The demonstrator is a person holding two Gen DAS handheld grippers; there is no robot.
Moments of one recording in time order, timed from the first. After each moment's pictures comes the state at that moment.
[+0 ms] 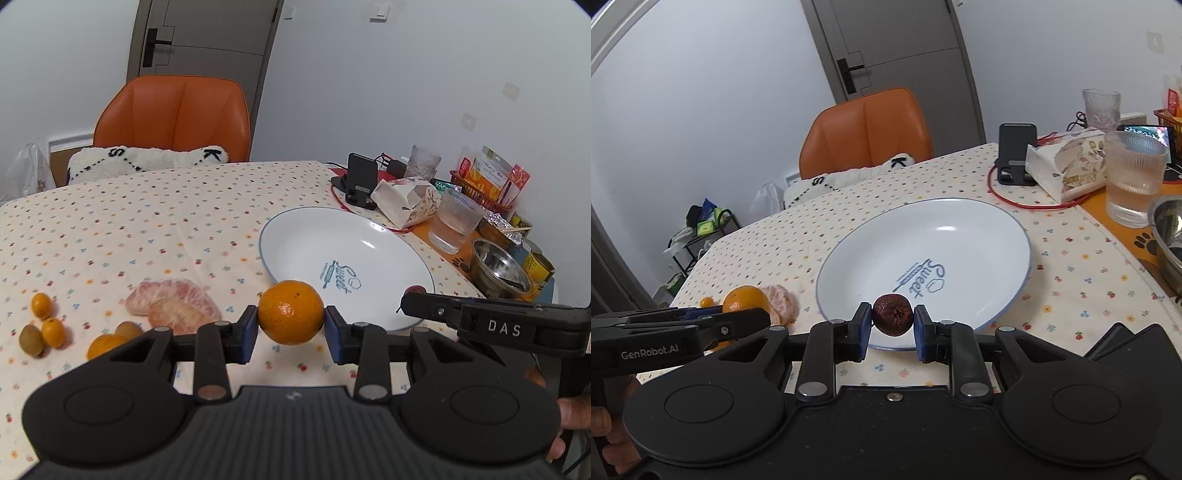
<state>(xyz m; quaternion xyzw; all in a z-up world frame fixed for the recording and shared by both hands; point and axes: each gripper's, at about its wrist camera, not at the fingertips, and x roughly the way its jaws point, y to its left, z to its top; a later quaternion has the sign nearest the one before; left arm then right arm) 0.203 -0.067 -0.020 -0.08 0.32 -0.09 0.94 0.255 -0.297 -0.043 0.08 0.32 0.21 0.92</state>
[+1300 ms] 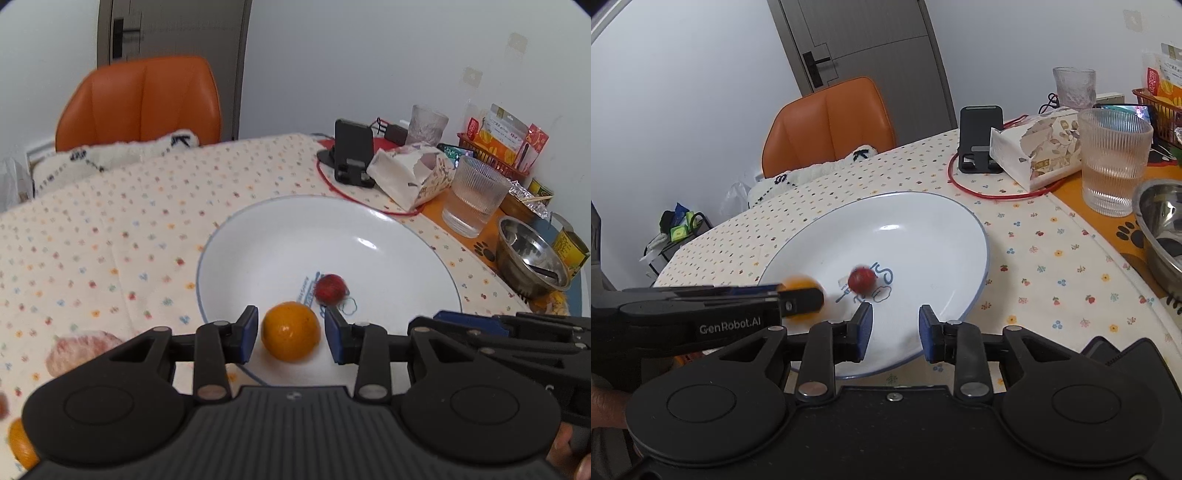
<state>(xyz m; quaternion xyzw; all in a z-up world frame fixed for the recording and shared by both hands) 0.285 -0.119 -0.044 -0.02 0.36 -0.10 0.93 0.288 -0.312 -0.059 0.09 0.34 0.18 0.92</state>
